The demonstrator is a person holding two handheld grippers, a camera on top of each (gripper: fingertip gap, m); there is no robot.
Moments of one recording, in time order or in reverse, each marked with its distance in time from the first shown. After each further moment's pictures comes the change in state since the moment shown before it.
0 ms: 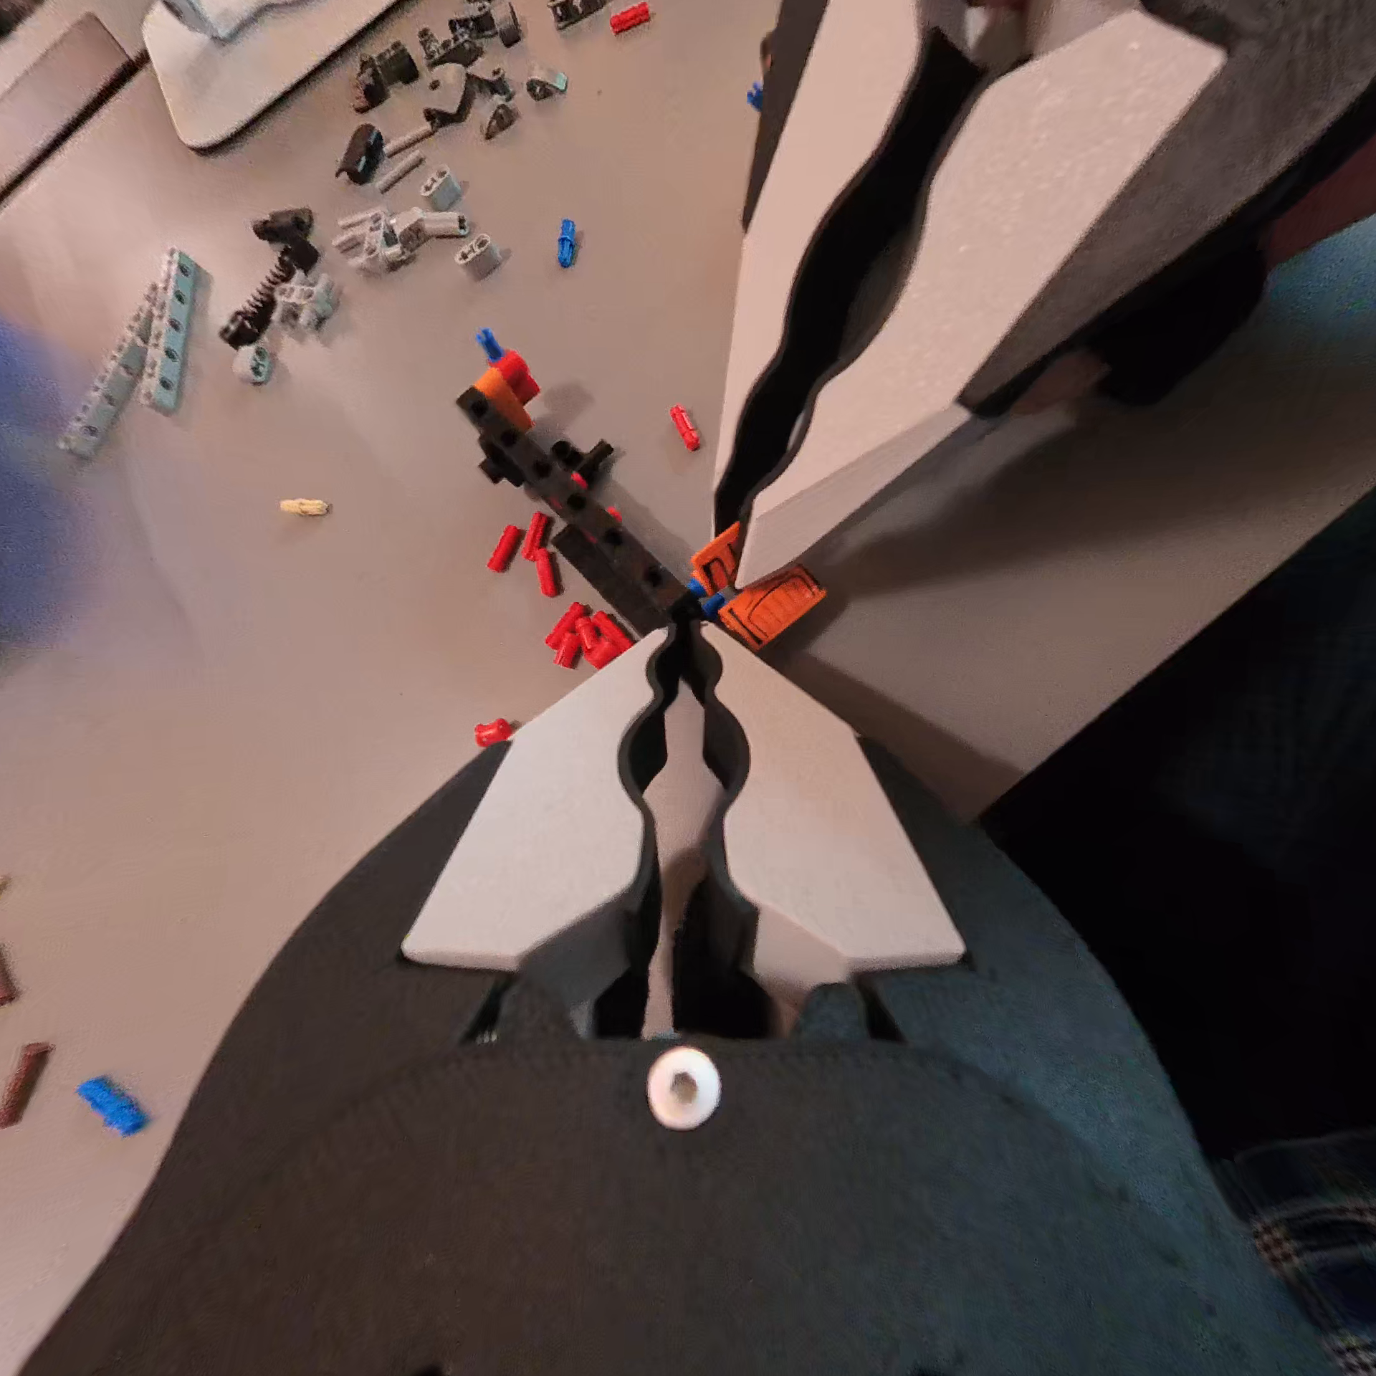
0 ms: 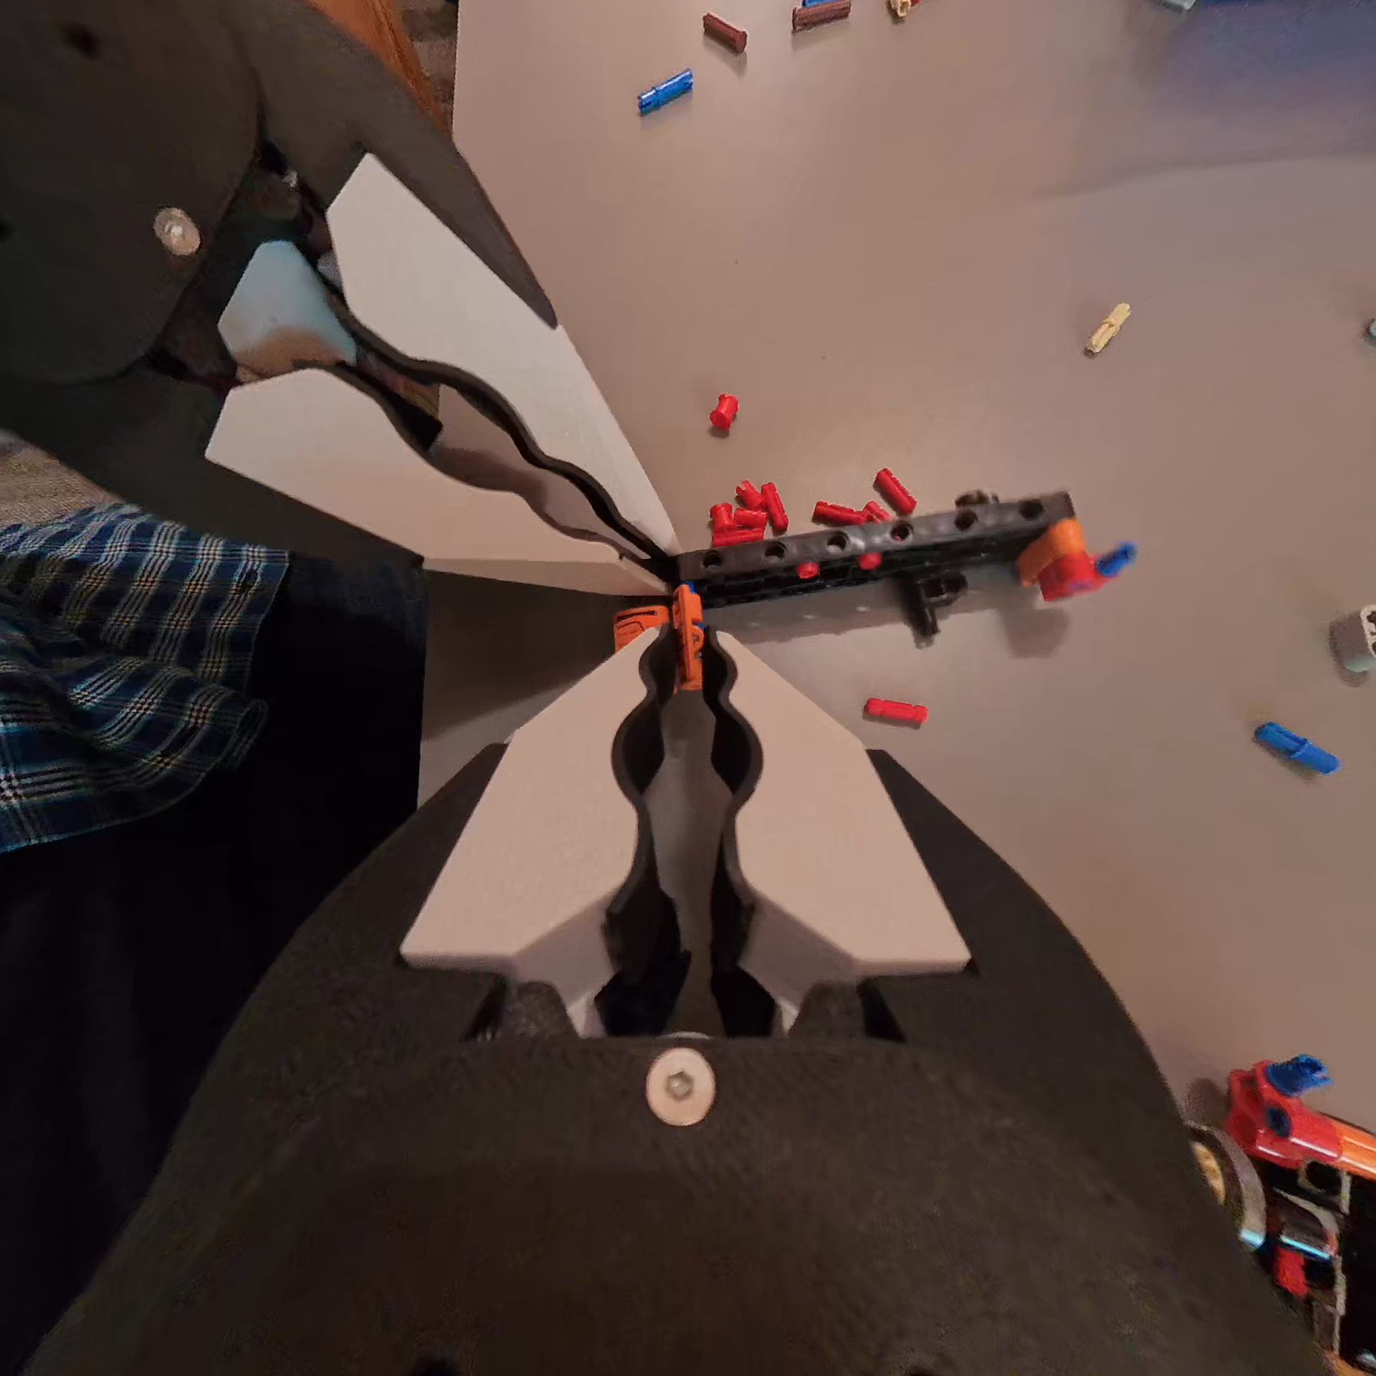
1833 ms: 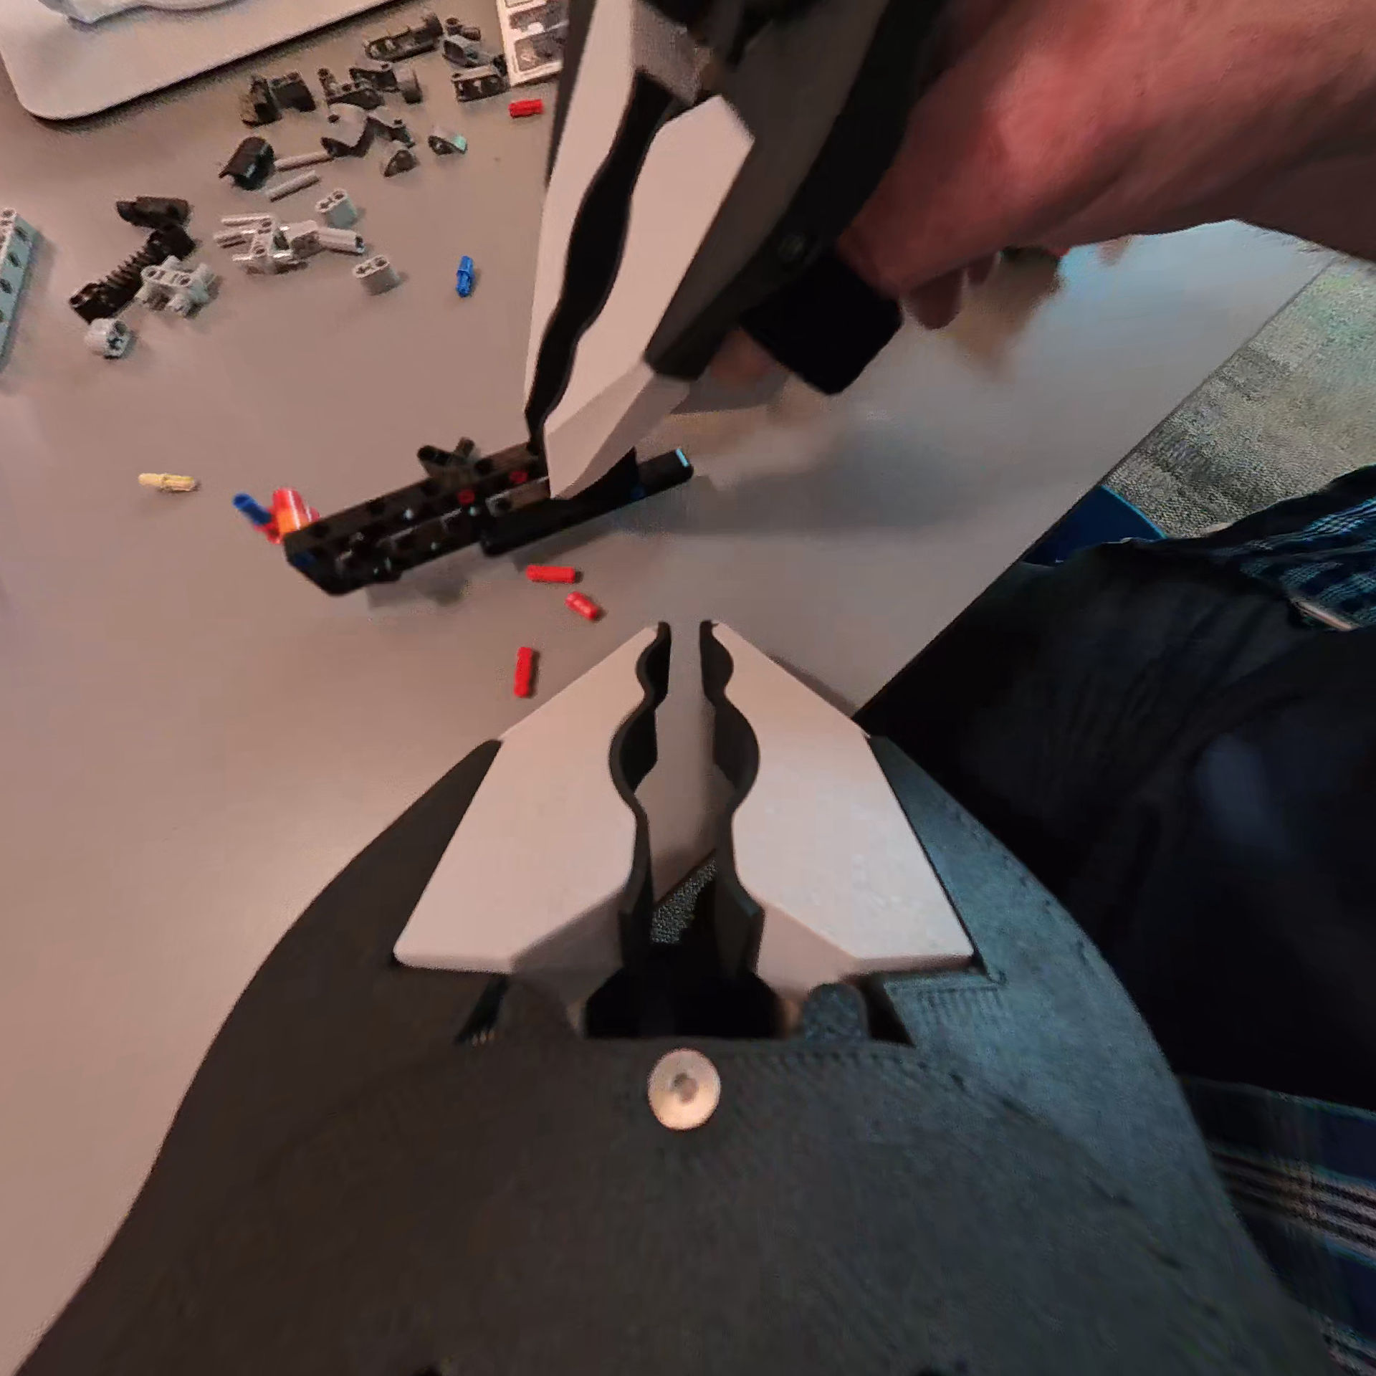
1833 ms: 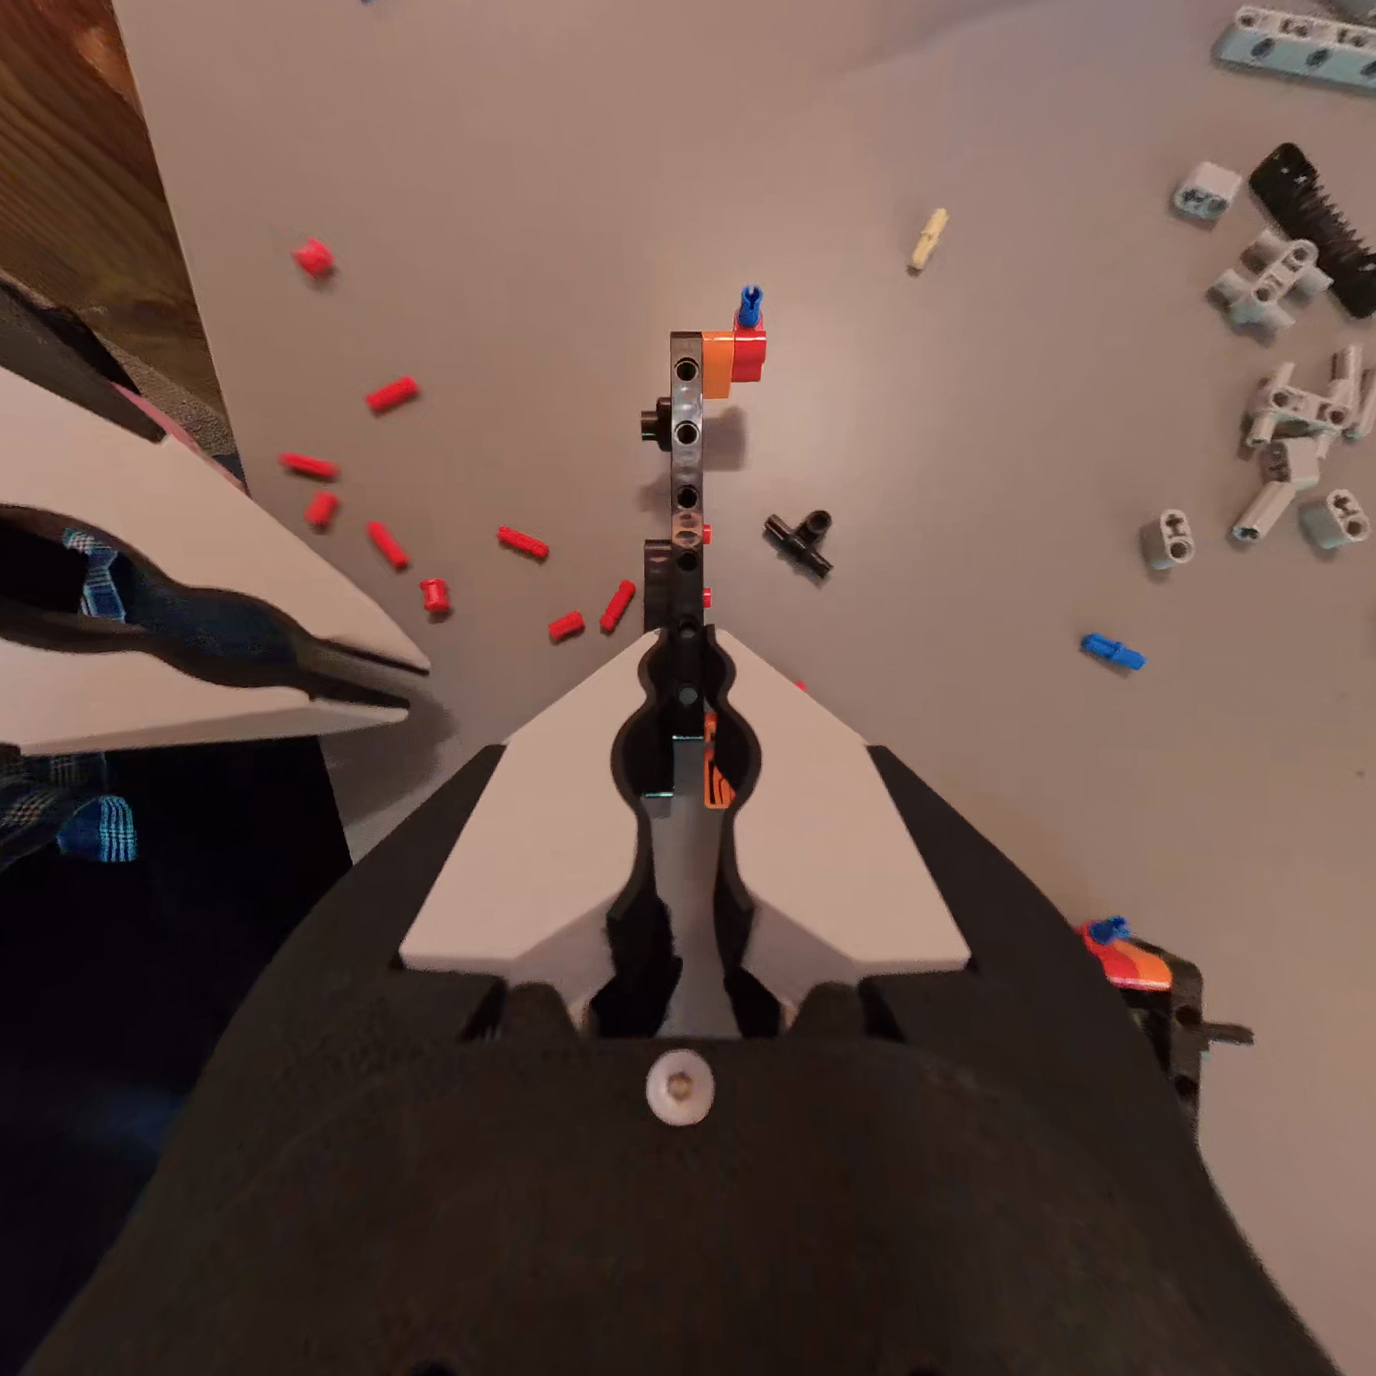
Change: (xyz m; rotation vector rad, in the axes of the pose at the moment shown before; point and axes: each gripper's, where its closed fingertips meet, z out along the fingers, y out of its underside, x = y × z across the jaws) left arm 0.028 -0.005 -0.030 0.093 0.185 -0.128; right arm 0.035 -0.004 -0.003 -0.204 0.206 0.132
